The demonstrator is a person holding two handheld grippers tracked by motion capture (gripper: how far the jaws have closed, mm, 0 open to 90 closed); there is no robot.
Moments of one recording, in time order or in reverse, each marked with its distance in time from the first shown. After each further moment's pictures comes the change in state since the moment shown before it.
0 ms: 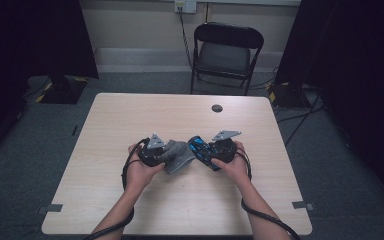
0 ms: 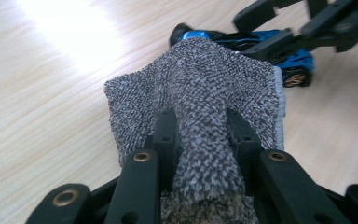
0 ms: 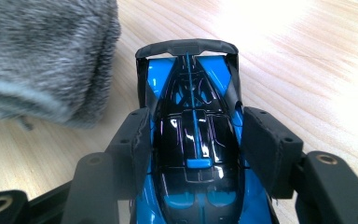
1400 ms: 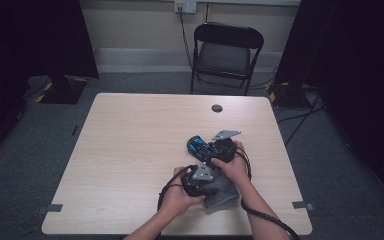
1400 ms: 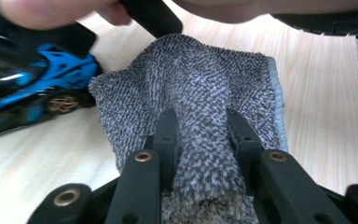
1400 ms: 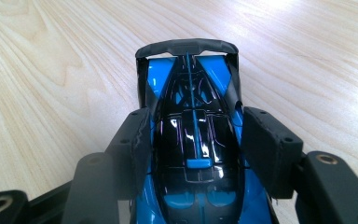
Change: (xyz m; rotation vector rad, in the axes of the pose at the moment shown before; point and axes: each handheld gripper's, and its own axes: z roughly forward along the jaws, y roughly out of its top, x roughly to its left) left arm -0.130 0.010 0.037 0.041 -0.341 0.197; right arm 0.000 0.001 0.001 0.004 0.001 0.003
